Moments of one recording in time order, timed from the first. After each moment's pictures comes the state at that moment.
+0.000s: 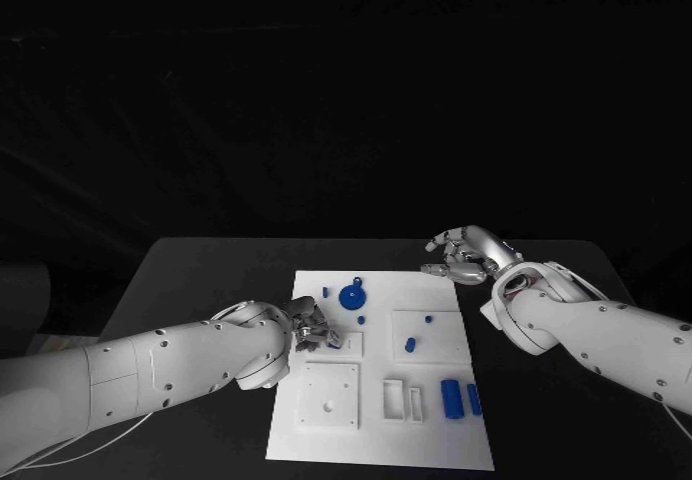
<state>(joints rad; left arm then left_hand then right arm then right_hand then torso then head) 1.25 -0.63 -0.21 1.33 -0.97 -0.29 -0.36 0.95 -0.08 0.60 -0.25 0.28 1.11 0.08 0.37 0.55 1.48 -0.09 0.86 0.67 1.20 -0.17 1.25 0.72 0.04 0.96 -0.14 1.04 1.31 1.21 -0.73 0.03 1.30 -1.19 -0.54 -0.03 1.02 -0.24 0.54 -0.19 0.24 0.84 0.15 0.25 0.45 0.99 0.05 1.12 1.08 1.27 -0.06 1.19 1.02 0.18 1.18 -0.08 1.06 1.31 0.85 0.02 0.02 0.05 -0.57</state>
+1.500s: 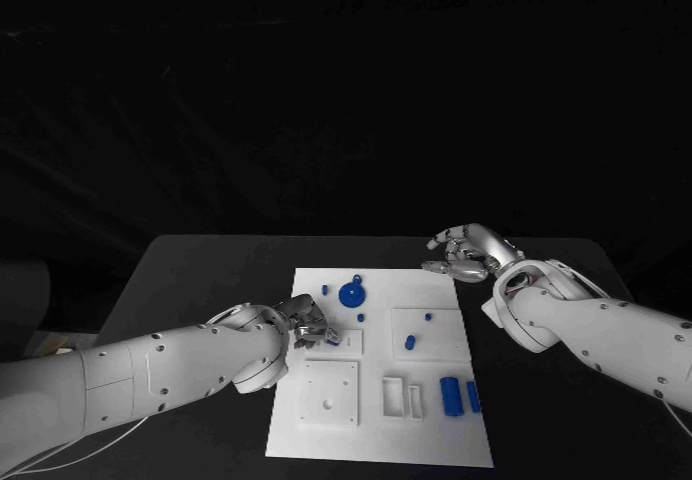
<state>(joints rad) 1.24 -0.65 -0.21 1.34 -0.99 -0.35 -0.31 0.94 -0.08 0.60 -0.25 0.36 1.12 0.08 0.36 0.73 1.48 -0.09 0.91 0.66 1.21 -0.17 1.29 0.70 0.04 0.96 -0.14 1.05 1.31 1.21 -0.73 0.03 1.30 -1.19 -0.54 -0.03 1.01 -0.23 0.54 -0.18 0.24 0.84 0.15 0.25 0.45 0.99 0.05 1.12 1.07 1.27 -0.06 1.19 1.02 0.18 1.18 -0.07 1.05 1.31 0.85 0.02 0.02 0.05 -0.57</state>
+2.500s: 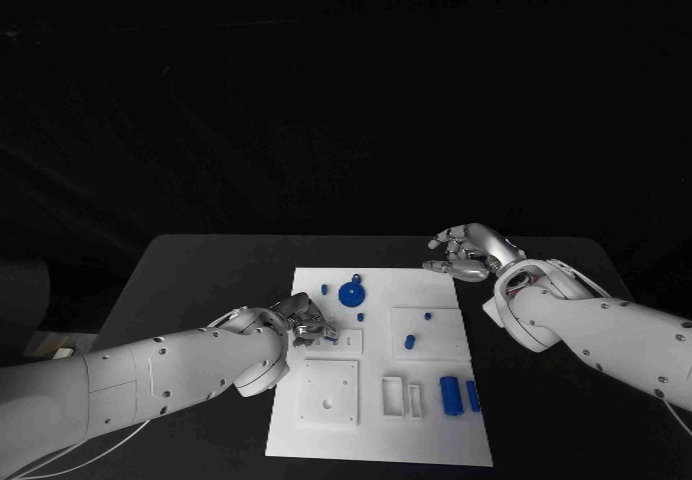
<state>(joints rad) 1.22 -0.64 -0.21 1.32 -0.98 -0.42 -0.30 0.94 -0.08 0.60 -0.26 0.37 1.12 0.08 0.36 0.73 1.48 -0.09 0.91 0.66 1.21 -0.17 1.29 0.70 0.04 0.97 -0.14 1.06 1.31 1.21 -0.73 0.03 1.30 -1.19 -0.54 -0.03 1.02 -0.23 0.54 -0.18 0.24 0.84 0.15 0.25 0.45 0.99 0.05 1.12 1.07 1.27 -0.06 1.19 1.02 0.18 1.19 -0.07 1.05 1.31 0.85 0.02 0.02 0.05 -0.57</state>
